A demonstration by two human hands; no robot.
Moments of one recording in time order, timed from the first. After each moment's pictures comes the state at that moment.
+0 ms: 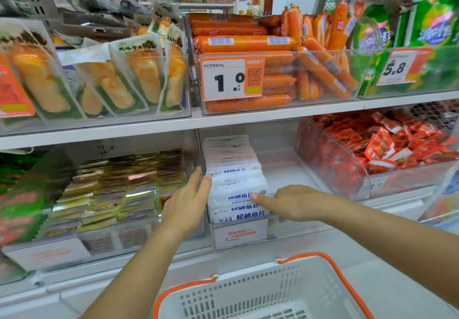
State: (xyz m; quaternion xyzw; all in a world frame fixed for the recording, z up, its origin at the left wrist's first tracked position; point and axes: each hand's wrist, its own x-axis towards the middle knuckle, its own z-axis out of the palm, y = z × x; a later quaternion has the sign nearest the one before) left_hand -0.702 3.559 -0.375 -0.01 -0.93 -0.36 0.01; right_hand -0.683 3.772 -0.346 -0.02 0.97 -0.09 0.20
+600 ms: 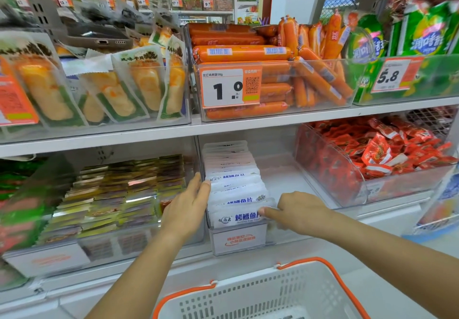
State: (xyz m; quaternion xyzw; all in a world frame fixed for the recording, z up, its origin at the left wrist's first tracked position) left_hand -0.700 3.559 -0.372 -0.01 -0.93 -0.37 0.00; right_hand -0.674 3.778 -0.355 0.01 0.99 -0.04 0.10
